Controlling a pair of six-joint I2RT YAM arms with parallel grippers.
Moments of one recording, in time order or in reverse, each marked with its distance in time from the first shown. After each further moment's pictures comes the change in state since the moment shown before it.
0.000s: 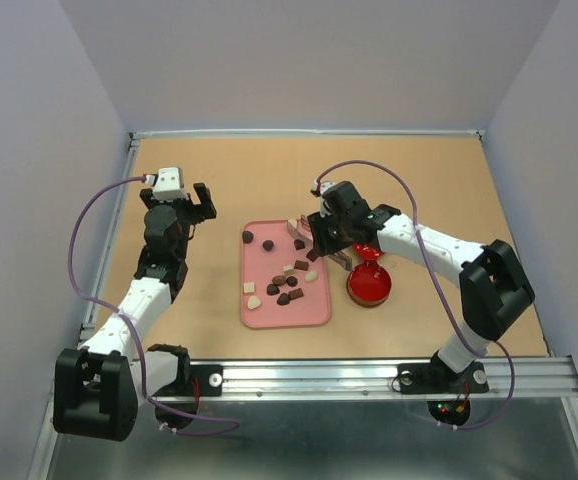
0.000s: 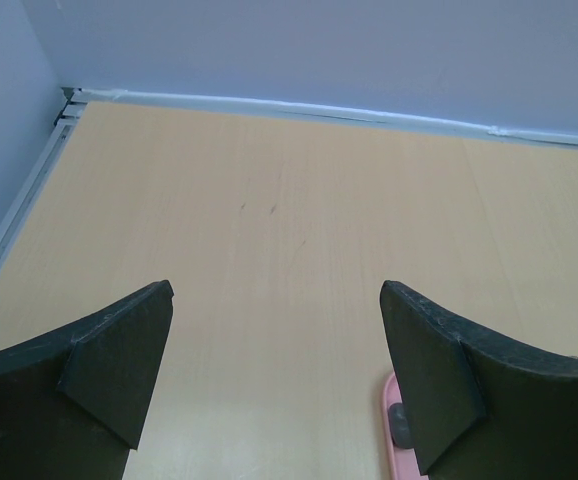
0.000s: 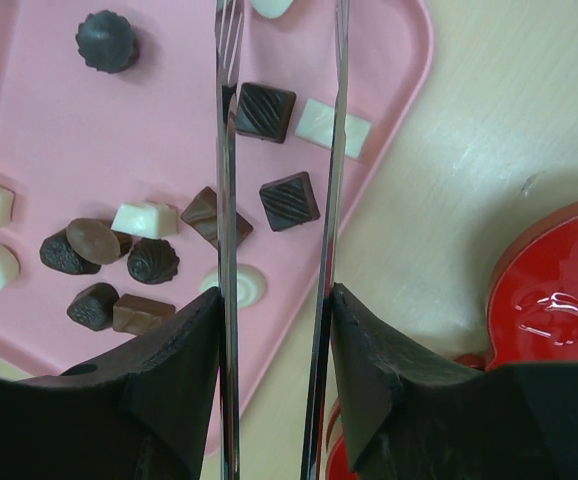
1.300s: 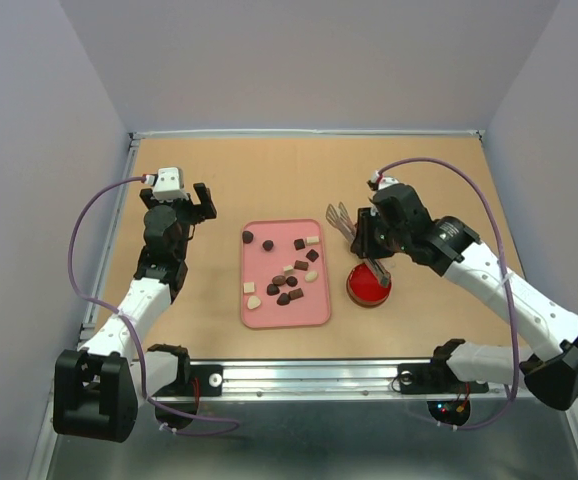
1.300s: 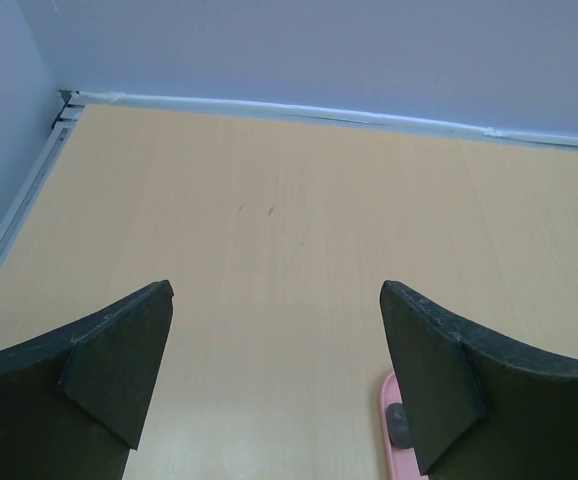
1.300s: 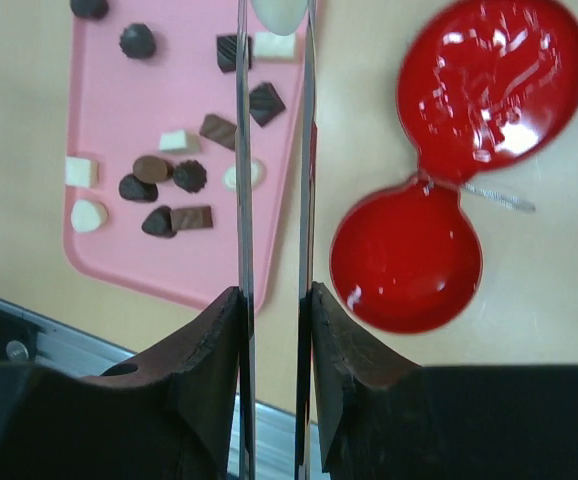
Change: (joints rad) left arm 0.000 -0.004 0.000 0.000 0.005 0.000; right arm 0.001 -0.456 -0.005 -0.337 0.170 0.239
